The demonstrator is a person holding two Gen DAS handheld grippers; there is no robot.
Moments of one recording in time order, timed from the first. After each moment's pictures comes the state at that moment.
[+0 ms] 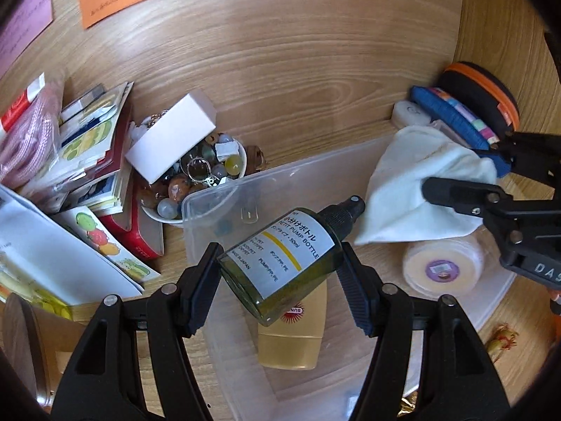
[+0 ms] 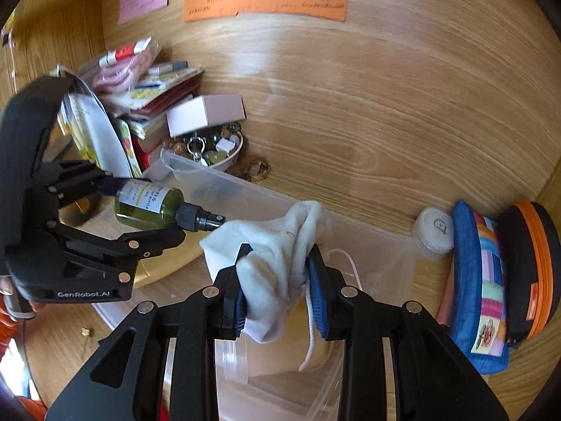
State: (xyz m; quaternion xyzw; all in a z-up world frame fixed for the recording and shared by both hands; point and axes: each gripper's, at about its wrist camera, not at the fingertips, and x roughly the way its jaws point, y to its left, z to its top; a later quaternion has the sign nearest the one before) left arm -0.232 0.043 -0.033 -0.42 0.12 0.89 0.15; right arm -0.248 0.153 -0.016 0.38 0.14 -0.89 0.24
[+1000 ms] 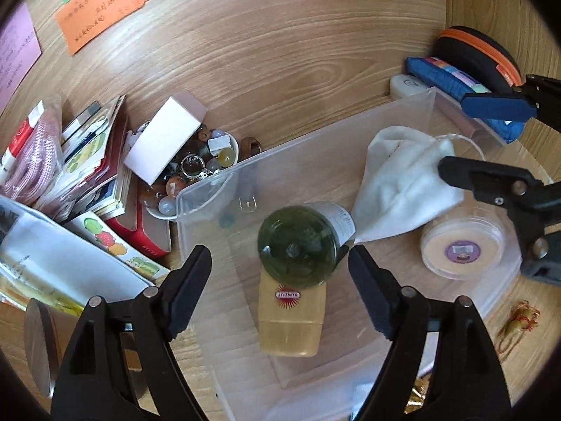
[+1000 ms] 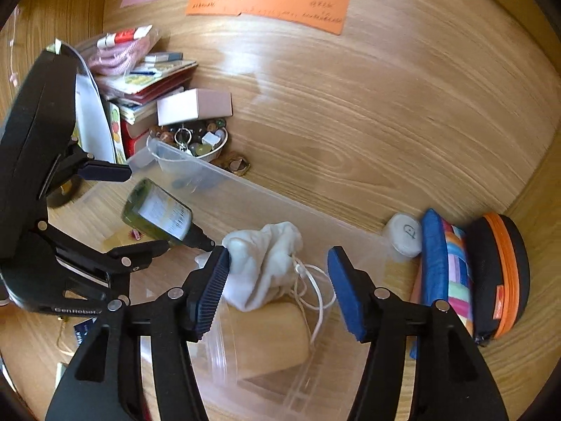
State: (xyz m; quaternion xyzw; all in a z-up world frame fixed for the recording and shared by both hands) left arm -0.229 0.057 -0.032 -0.42 0.18 0.88 0.13; right arm -0.228 0.157 -0.006 0.35 0.18 -0.90 0.19
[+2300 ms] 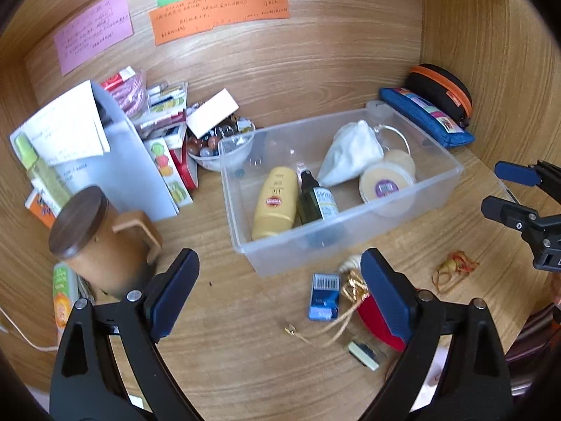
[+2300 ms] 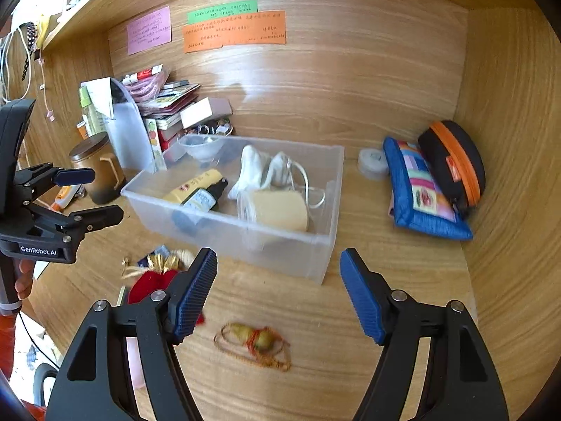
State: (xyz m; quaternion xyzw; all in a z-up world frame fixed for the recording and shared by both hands) left arm -0.104 0.019 0.005 -0.38 0.10 0.91 0.12; right arm -0.095 0.225 -0.003 0.34 0.06 -0.92 0.18
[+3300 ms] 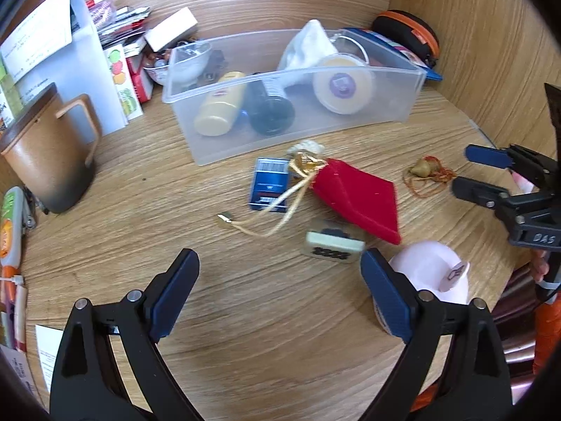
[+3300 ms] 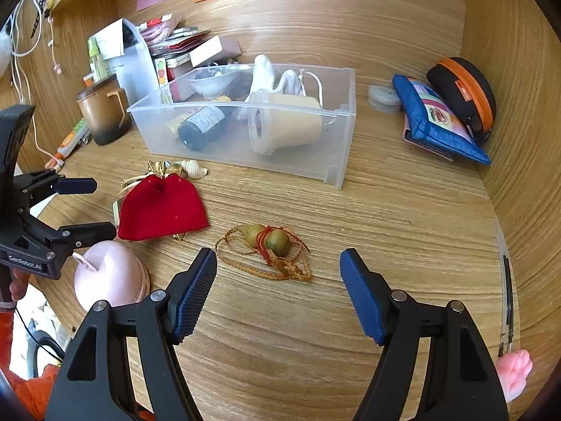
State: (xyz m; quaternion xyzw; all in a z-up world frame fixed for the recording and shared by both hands) left arm -0.053 0.024 -0.068 -0.45 0.07 0.87 0.18; right arm -0.060 0.234 -0.068 0.39 0.07 -0.90 0.18
